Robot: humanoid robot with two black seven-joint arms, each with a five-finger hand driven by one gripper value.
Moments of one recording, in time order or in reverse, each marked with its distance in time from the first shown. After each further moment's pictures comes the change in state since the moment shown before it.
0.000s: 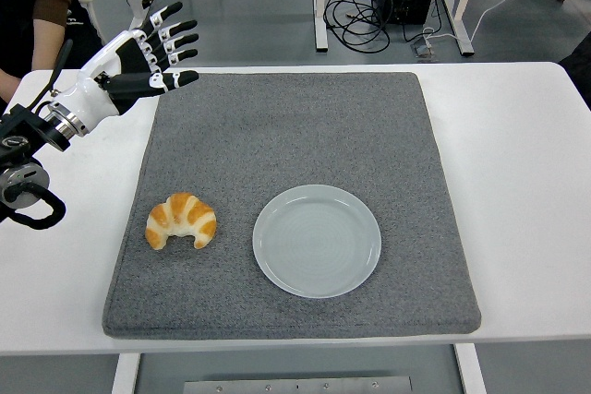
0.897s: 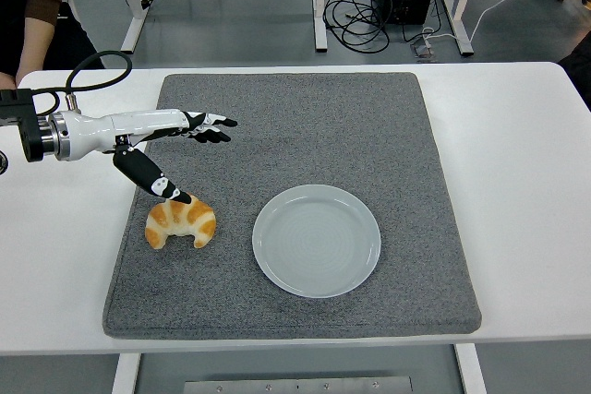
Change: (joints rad) left arm -0.293 0.202 0.400 -0.277 0.706 0.023 0.115; right arm 0.002 0.000 0.000 0.000 0.000 0.000 0.000
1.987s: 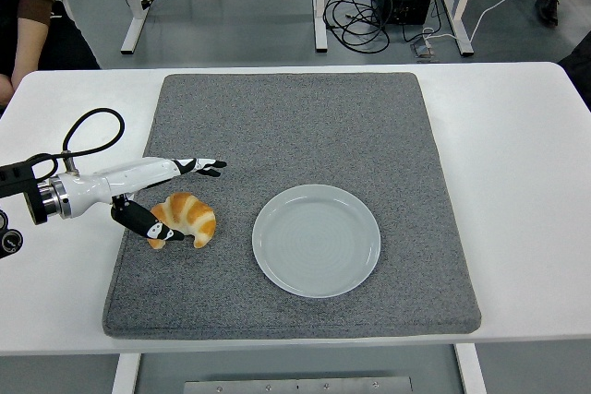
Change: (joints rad) left arm 0.296 -0.033 -0.092 0.062 0.223 0.323 -0.146; right arm 0.000 0.000 -0.001 -0.004 0.000 0.000 0.000
